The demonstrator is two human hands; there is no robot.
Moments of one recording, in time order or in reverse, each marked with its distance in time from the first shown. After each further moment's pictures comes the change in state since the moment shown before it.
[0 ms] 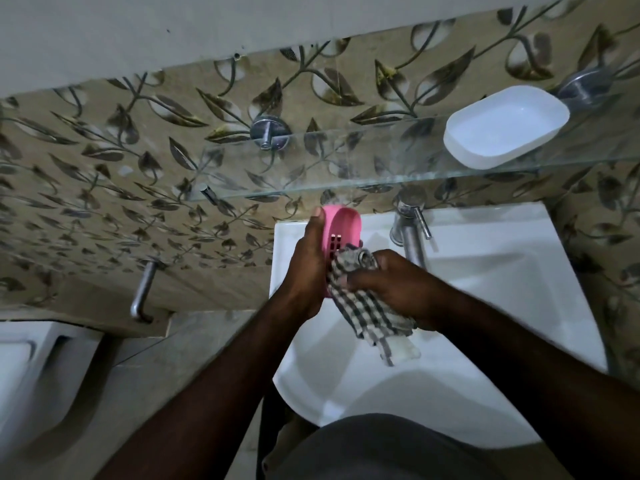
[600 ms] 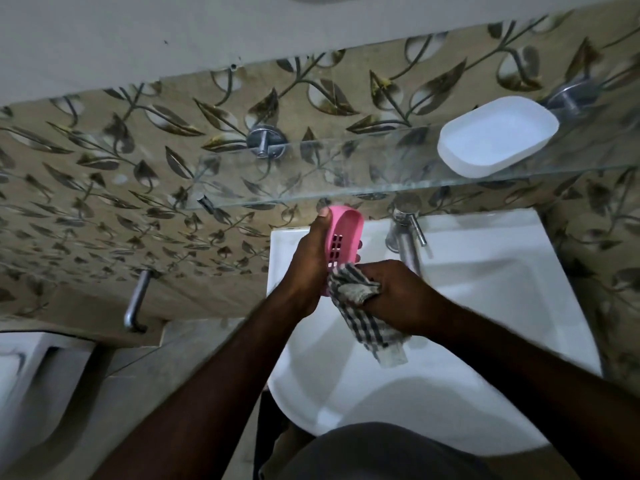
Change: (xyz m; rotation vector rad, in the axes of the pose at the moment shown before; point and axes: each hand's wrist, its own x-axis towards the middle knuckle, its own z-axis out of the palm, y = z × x) left_hand 0.006 0.008 0.005 0.068 -0.057 0.027; right_hand 0.000 0.008 -0.008 -0.520 0.141 -0.318
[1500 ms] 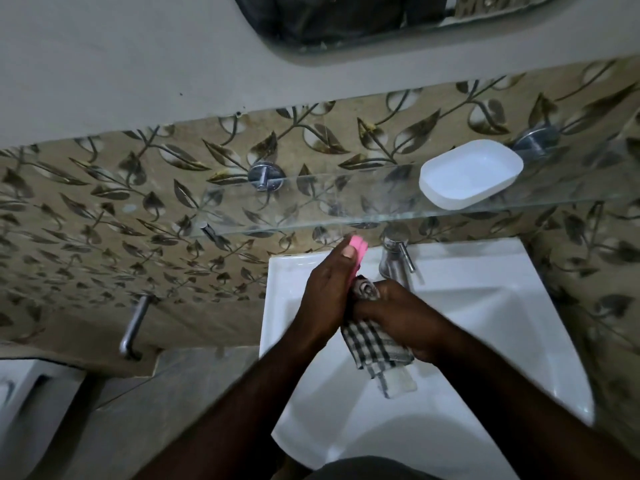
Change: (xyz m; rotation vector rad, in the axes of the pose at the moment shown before) left_hand -0.029 0.003 0.033 0.135 -0.029 0.321; right_hand -0.009 -0.011 -0.009 0.445 -0.031 0.273
